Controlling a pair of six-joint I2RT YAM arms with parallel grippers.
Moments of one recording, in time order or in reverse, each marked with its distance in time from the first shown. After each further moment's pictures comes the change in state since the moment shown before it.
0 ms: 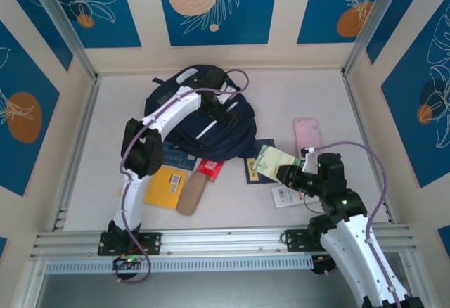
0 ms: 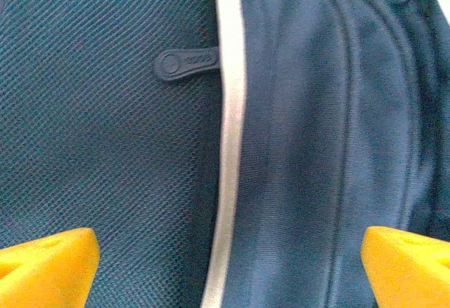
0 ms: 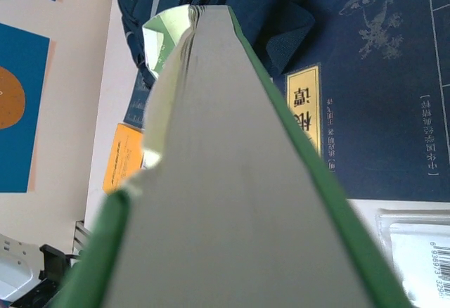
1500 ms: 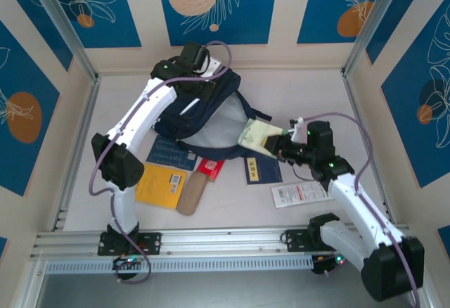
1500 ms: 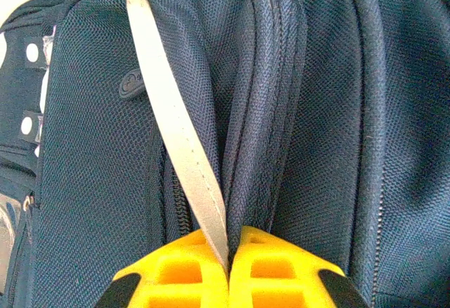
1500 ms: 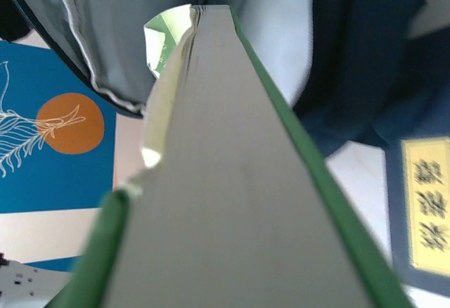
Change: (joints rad) left arm 0.044 -0.261 0.061 -0.070 -0.099 0.024; right arm 0.075 0.489 0.238 0.369 -0.097 0.212
